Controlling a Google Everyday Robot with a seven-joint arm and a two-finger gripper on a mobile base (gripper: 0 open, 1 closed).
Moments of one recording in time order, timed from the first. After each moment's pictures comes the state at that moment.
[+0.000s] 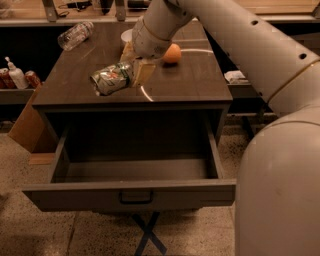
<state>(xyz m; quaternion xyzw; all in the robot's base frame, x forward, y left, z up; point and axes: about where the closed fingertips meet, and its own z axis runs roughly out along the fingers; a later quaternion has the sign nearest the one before) 0.665 0.069 0.897 -0.83 0.48 0.07 0.28</state>
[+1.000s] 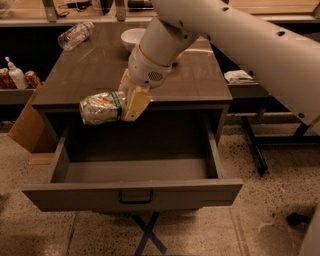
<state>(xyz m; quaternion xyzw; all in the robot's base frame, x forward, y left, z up) 0.557 0.073 0.873 -0.78 0.57 0.16 0.22</state>
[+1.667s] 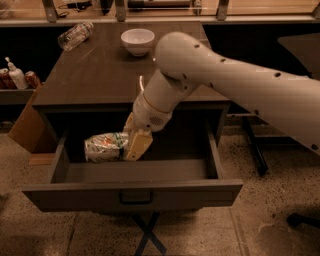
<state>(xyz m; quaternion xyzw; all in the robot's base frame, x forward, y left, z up) 0.500 0.075 0.787 -0.74 0.61 0.23 0.17</state>
